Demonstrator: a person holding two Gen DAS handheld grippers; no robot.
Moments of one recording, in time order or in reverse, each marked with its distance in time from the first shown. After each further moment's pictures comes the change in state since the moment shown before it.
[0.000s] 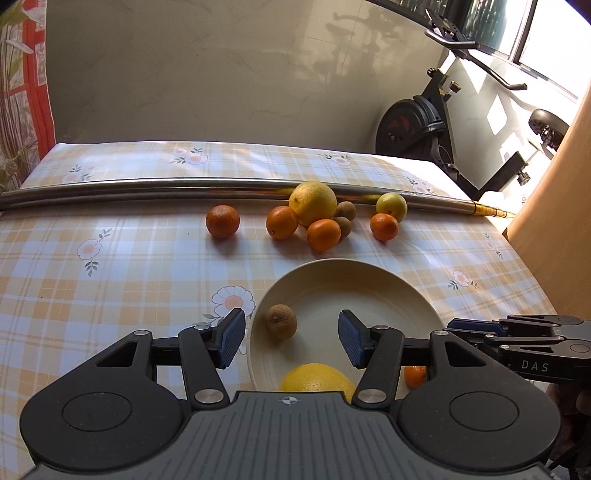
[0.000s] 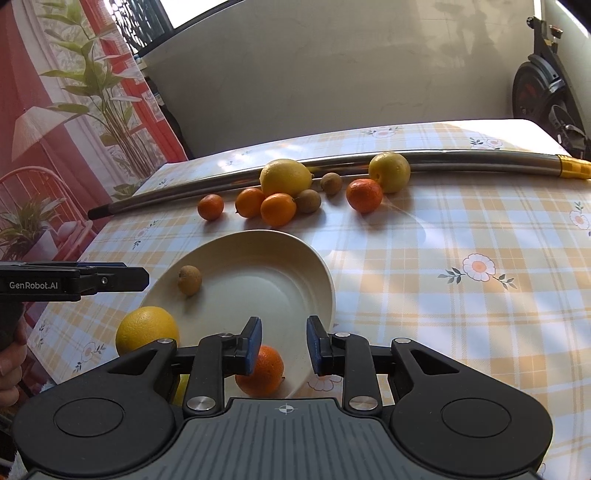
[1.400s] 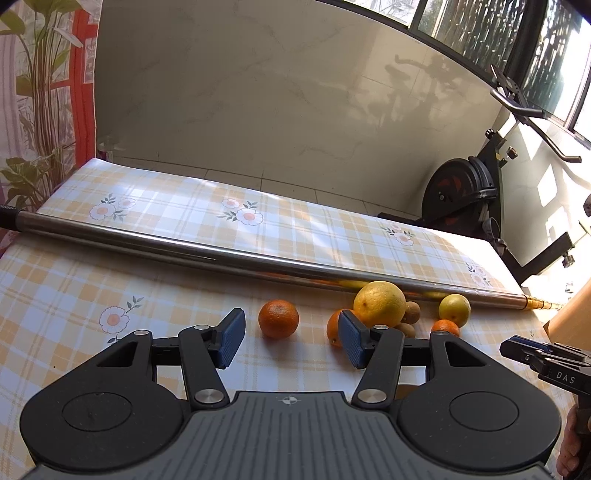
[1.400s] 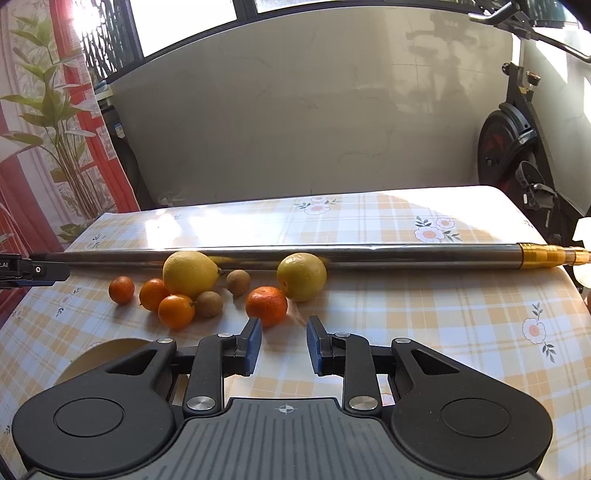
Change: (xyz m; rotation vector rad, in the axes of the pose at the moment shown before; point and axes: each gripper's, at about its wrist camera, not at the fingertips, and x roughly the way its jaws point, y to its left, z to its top) left arm 0.037 0.039 0.069 -0.161 -0.104 0.103; right arm 0.036 -0.064 0.082 -0.056 -0.139 -0.145
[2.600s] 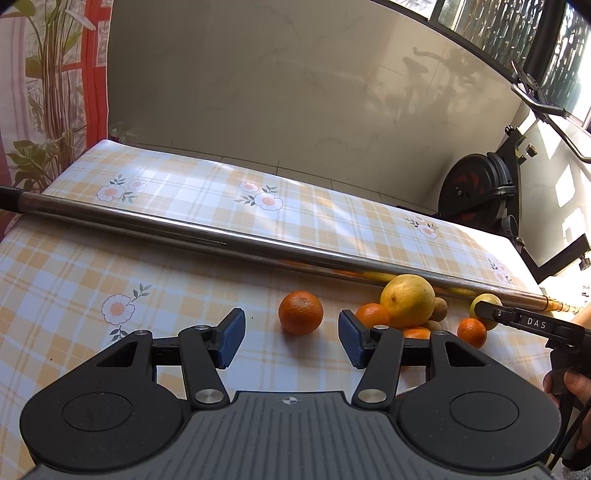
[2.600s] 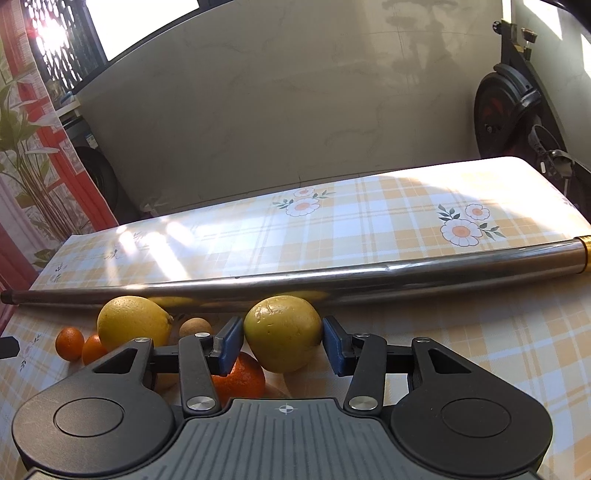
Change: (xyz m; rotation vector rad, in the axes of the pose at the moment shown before) left arm 0.024 0.007 -0.001 -0.032 0.034 0.045; right arm 0.101 -0.024 0.024 0.142 0.044 -0.005
